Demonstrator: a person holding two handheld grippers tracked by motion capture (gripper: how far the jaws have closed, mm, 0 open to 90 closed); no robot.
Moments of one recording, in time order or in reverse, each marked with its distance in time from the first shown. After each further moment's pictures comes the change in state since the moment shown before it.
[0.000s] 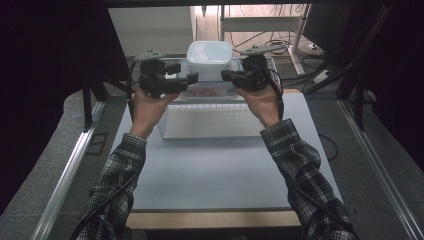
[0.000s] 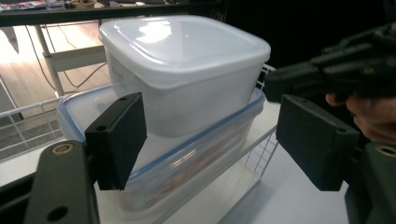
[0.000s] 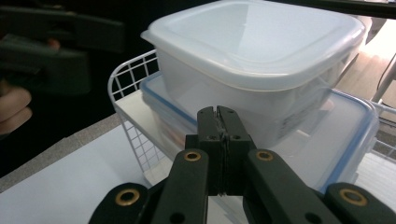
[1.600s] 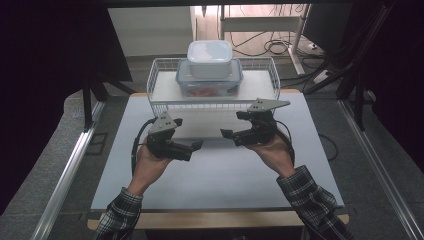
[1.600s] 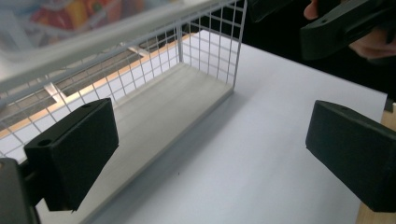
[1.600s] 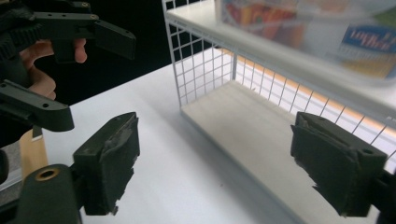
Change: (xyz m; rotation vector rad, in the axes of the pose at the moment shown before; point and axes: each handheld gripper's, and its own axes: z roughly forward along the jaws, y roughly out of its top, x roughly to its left) left arm -0.058 -0.126 -0.021 0.135 -0.057 0.149; right arm 0.034 -0.113 -0.030 0.054 0.120 -0.056
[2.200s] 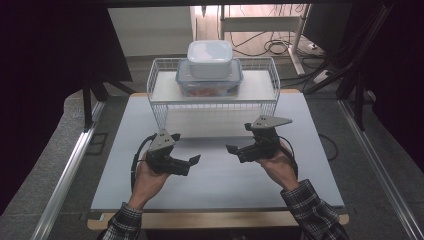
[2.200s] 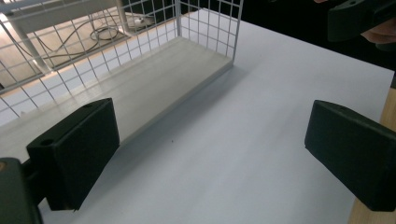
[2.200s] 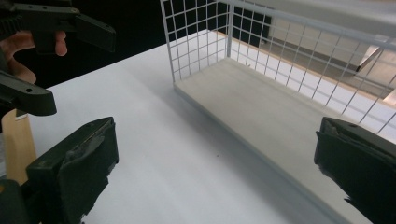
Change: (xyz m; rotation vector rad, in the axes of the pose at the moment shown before) left arm -0.011 -0.038 0.002 0.024 0.006 -0.028; right arm 0.002 -0.043 -0.001 0.010 -0.035 -0.001
